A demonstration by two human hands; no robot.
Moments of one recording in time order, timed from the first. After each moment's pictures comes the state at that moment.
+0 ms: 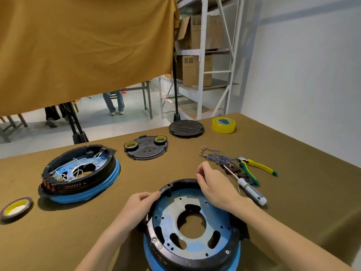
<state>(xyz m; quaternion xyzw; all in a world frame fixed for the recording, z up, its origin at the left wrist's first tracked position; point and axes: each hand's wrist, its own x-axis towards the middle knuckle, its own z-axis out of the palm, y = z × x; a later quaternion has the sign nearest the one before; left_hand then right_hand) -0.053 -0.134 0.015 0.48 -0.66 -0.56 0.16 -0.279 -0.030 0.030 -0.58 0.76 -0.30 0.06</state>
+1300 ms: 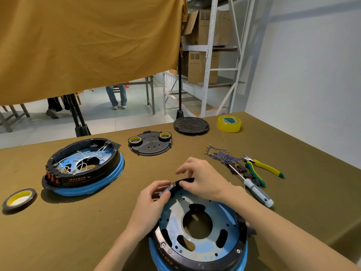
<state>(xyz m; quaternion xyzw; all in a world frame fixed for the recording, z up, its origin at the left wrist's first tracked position) -0.062 -0.129 -0.010 0.36 -0.70 -0.52 0.33 -0.253 -0.065 0.053 -0.68 0.68 -0.26 0.09</state>
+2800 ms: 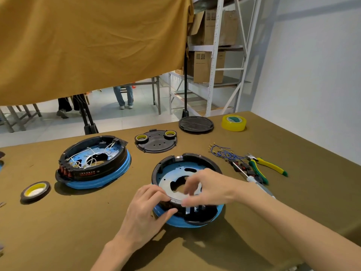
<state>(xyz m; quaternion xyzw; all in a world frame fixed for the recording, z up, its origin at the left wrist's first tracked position) -0.020 -0.124 -0.036 0.19 -0.89 -0.12 0.39 -0.256 -0.039 0.058 -0.72 0.65 -0.13 0.22</state>
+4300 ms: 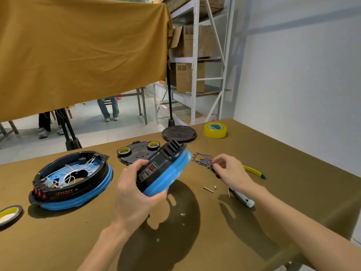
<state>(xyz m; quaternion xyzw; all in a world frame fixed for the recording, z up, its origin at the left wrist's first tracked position) -0.072 -0.119 0.036 0.23 -0.80 -0.21 0.51 -0.357 -0.014 0.049 -0.48 0.79 -0.38 0.05</state>
